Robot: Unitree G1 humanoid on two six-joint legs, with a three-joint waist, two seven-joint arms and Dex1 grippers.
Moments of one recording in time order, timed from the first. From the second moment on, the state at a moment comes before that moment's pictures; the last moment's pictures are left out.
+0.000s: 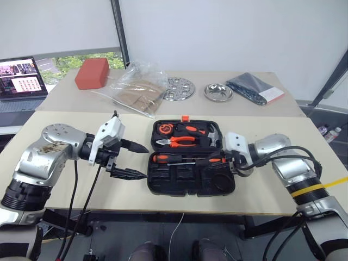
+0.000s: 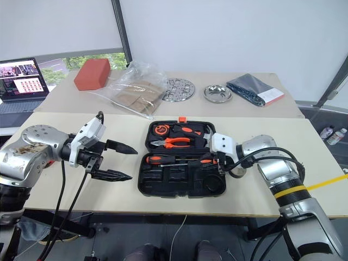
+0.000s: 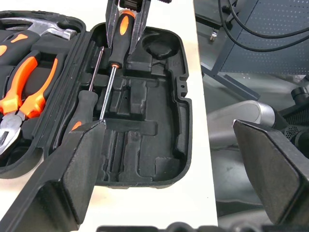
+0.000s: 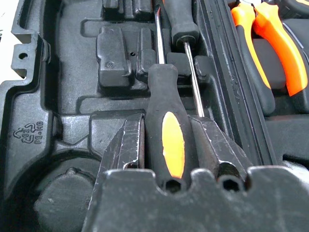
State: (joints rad) left arm -0.60 0.91 -0.08 -0.12 -0.51 0.61 -1.46; right arm -0.66 -0.73 0.29 0.24 0.14 0.15 1.30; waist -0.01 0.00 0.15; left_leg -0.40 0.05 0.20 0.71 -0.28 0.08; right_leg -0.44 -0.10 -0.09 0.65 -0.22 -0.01
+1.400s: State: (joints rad) left arm -0.06 0.80 0.42 -0.30 -0.51 0.86 -0.89; right arm -0.64 -0.61 0.05 -0.21 0.44 0.65 1.10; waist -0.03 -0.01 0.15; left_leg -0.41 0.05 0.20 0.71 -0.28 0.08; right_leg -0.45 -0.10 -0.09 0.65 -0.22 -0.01
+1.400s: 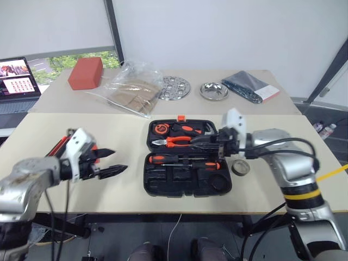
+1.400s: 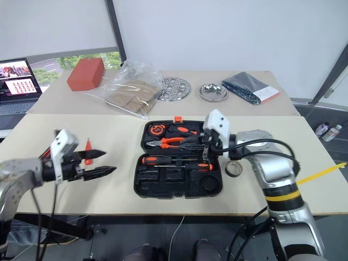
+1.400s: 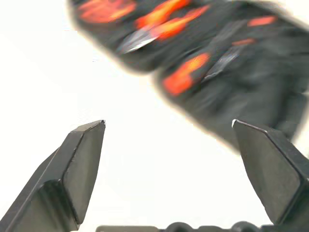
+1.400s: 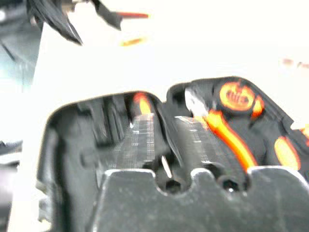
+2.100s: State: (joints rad) left arm -0.60 0.62 0.39 0.07 -0.43 1.31 -0.25; right arm -0.53 -0.70 0.02 -0.45 0.61 0.78 1.01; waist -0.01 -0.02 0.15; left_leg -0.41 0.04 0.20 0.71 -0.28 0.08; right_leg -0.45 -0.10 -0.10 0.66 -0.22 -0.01
